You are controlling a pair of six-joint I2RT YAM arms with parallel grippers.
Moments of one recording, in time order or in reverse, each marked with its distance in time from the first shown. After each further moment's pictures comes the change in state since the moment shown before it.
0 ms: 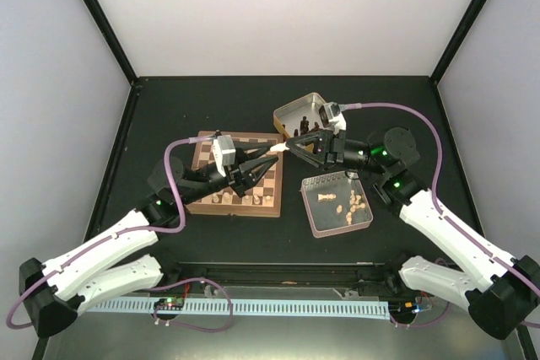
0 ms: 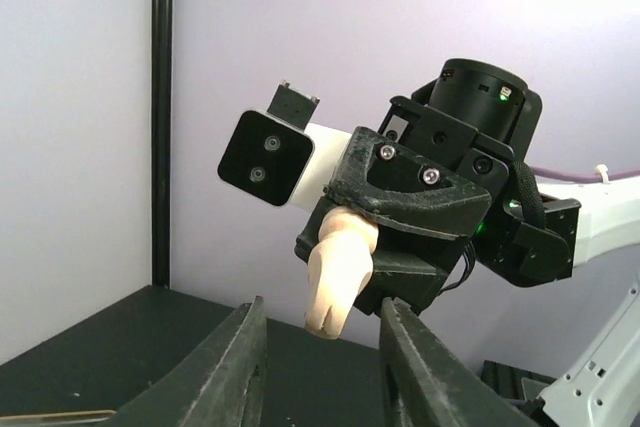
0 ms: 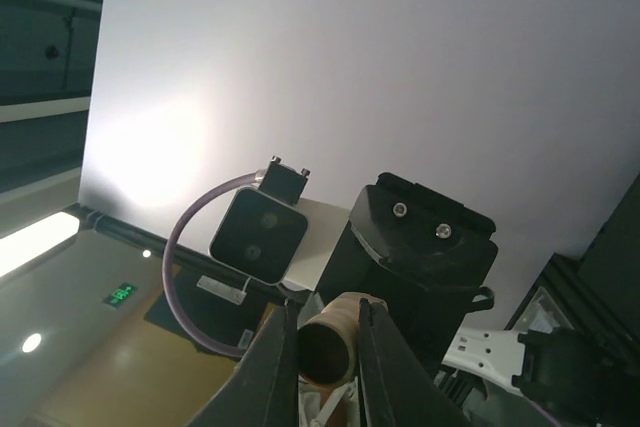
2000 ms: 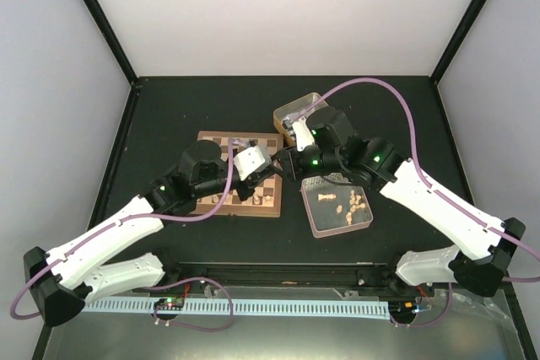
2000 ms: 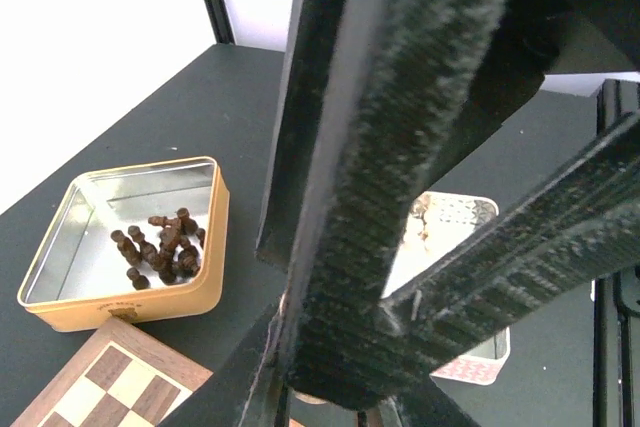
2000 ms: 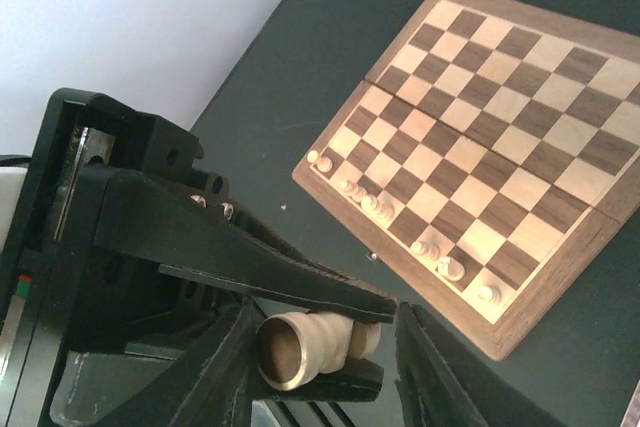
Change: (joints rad) left arm 0.007 0.124 0.183 -0.663 -0.107 0.372; right arm 0.276 0.270 0.559 -1.225 0.607 -0.973
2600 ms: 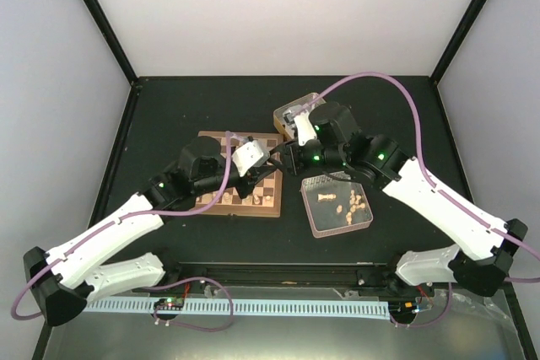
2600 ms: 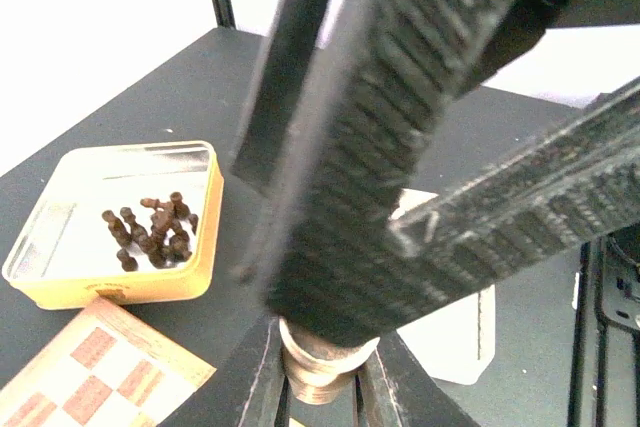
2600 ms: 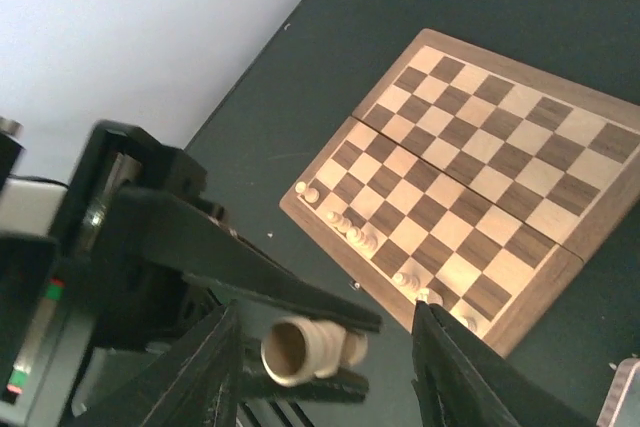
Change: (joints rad) left arm 0.023 0.013 0.025 -0.054 0.024 -0.058; right arm 0.000 0.018 0.052 0.010 0.036 -0.038
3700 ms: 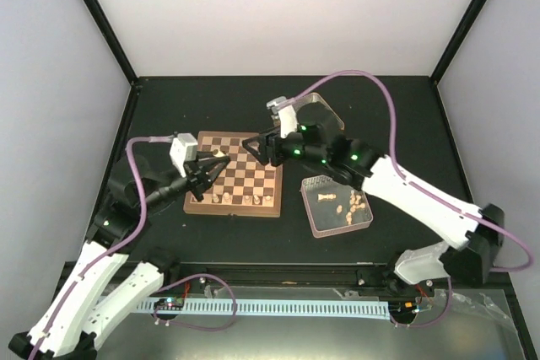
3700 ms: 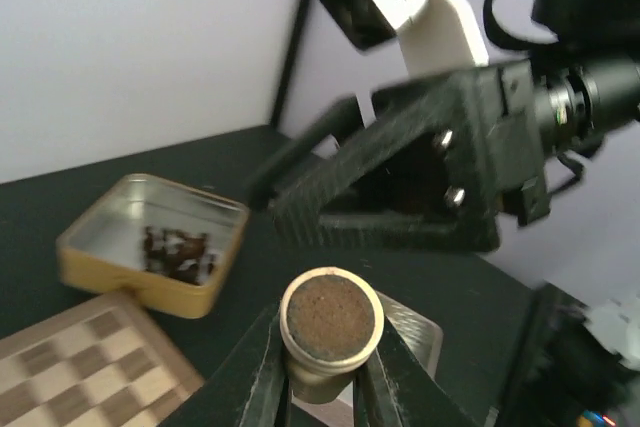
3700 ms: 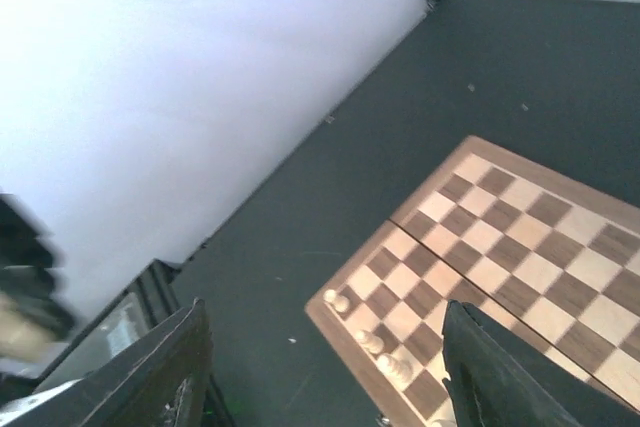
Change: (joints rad) left arm 0.344 -0.419 -0.087 -0.056 0.130 -0.365; right arm 0.005 0.105 -0.122 0.405 0.008 0.010
